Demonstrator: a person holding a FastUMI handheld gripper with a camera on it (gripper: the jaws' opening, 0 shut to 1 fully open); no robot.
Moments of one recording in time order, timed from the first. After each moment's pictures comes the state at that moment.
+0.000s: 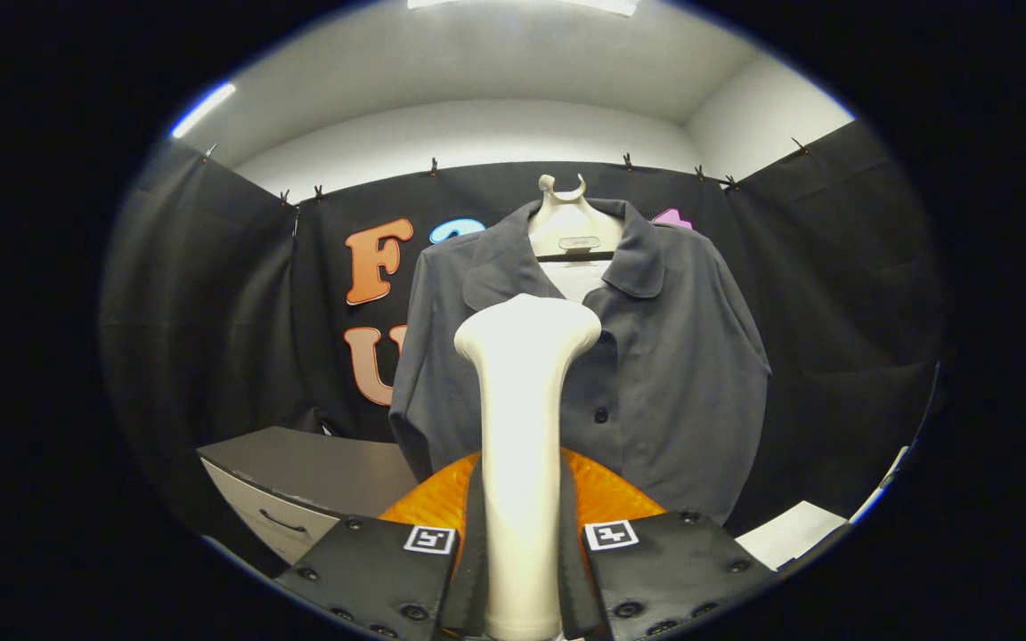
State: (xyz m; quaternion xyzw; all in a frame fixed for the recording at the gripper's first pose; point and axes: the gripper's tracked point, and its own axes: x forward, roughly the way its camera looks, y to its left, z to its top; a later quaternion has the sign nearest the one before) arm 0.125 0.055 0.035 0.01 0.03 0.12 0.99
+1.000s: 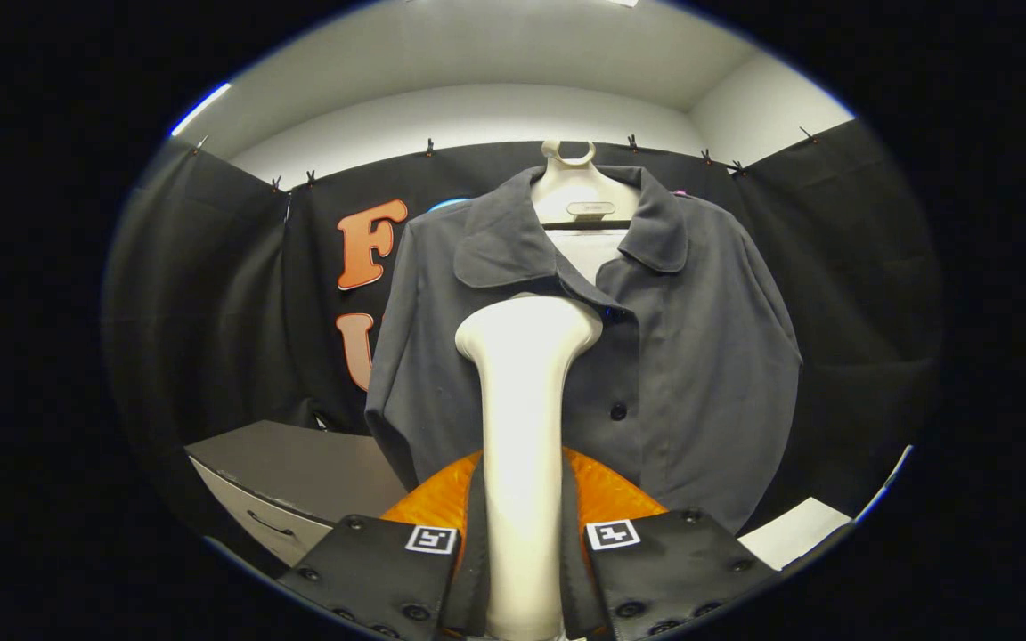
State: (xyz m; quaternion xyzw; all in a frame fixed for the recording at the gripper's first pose) arm 0.160 0.062 0.018 0.00 0.05 0.12 0.99
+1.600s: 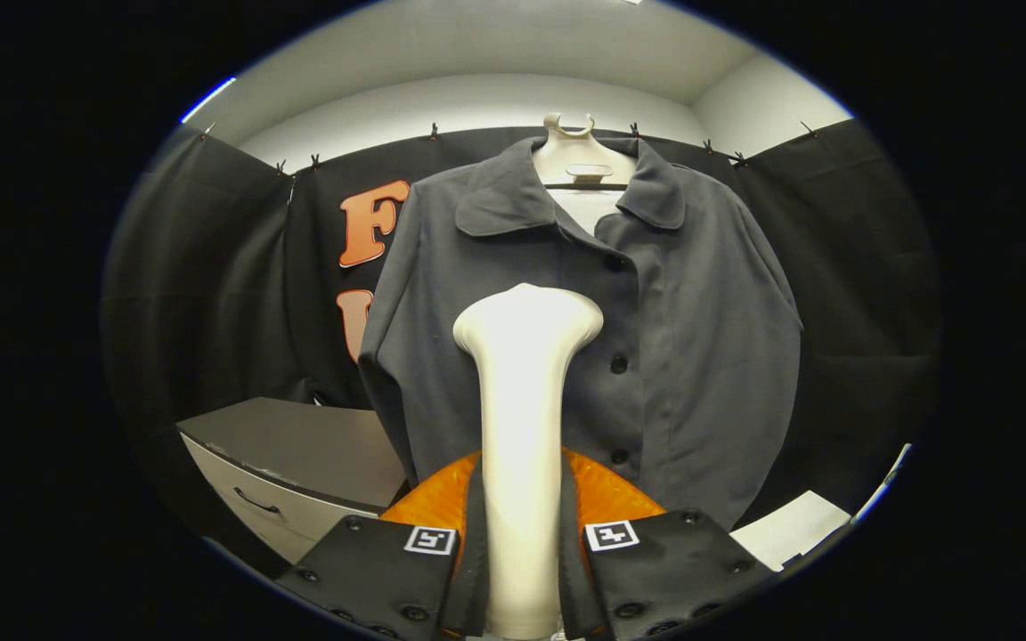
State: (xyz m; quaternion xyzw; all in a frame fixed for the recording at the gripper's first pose) arm 0.147 0.059 -0.027 0.00 0.07 0.12 0.99
